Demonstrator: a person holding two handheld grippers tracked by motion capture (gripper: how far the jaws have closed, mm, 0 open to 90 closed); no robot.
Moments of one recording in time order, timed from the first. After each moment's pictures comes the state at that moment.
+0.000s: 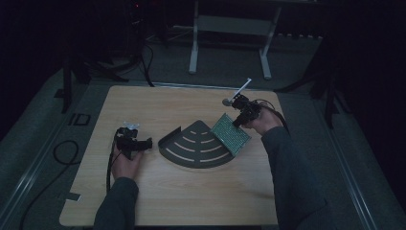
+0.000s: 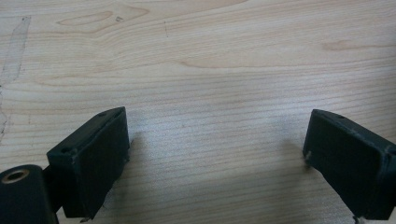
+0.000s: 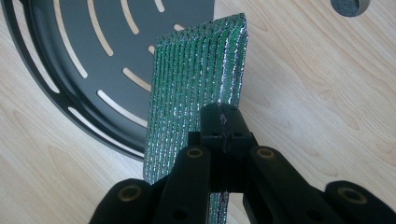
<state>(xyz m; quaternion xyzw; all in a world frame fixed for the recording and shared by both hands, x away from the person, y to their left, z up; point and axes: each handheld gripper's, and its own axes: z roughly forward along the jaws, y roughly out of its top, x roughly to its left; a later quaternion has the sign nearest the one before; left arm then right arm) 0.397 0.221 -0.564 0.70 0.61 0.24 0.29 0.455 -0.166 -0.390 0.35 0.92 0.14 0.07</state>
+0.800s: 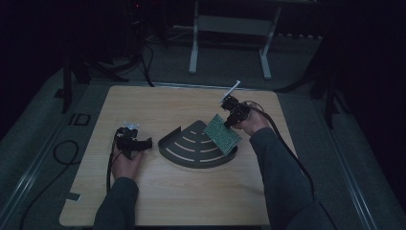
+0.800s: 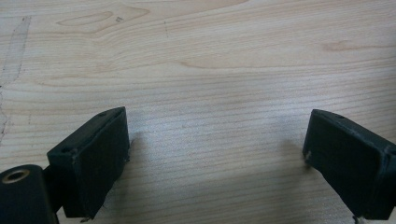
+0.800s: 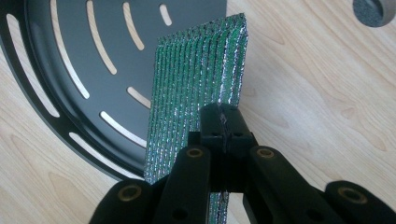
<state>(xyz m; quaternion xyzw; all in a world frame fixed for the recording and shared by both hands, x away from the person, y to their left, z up) 0.398 0.221 -0.564 0.70 0.61 0.24 0.29 0.464 -0.139 -0.409 0.36 0.92 0.14 0.06</state>
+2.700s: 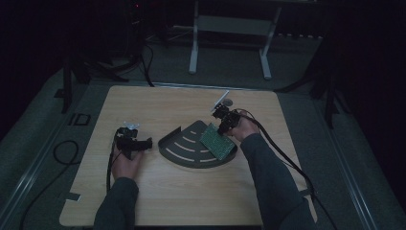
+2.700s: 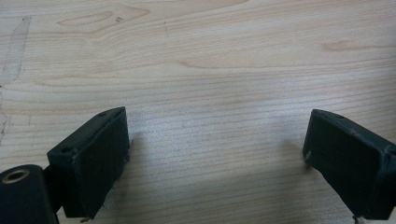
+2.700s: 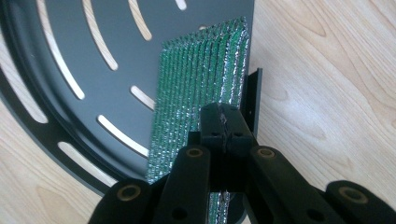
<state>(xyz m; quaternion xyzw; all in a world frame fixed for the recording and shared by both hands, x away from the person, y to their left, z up) 0.398 0.221 -0.564 0.70 0.61 0.24 0.29 0.464 -0.118 -0.447 0.35 0.93 0.12 0.05</state>
